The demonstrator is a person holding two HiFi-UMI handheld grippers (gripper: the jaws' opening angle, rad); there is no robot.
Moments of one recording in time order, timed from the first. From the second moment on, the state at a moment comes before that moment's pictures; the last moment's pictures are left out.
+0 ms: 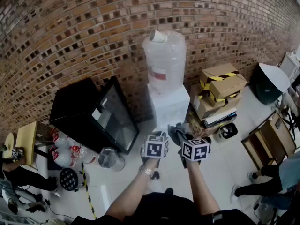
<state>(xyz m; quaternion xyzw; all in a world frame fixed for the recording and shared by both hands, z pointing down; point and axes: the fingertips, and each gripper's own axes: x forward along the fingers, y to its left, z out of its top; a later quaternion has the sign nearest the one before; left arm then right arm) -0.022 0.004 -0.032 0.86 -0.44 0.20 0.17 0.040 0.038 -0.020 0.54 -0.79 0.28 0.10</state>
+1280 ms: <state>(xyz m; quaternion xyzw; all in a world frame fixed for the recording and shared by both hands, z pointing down) -0.003 -0.142 0.099 0.84 -0.43 0.24 0.23 0.099 -0.122 0.096 0.58 -0.75 0.29 0.14</state>
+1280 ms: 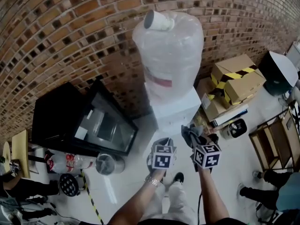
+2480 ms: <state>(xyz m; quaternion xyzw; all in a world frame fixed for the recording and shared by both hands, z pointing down) 0.050 -0.242 0.612 0.87 -0.44 0.18 0.14 0.122 -0.277 0.740 0.54 -0.79 0.21 0.20</state>
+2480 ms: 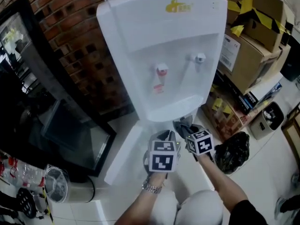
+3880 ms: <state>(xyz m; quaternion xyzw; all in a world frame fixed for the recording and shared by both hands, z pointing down) -0.012 -0.239 0.609 0.85 -0.47 0.19 0.12 0.010 -0.329 0.817 0.47 -0.83 0.22 0.22</state>
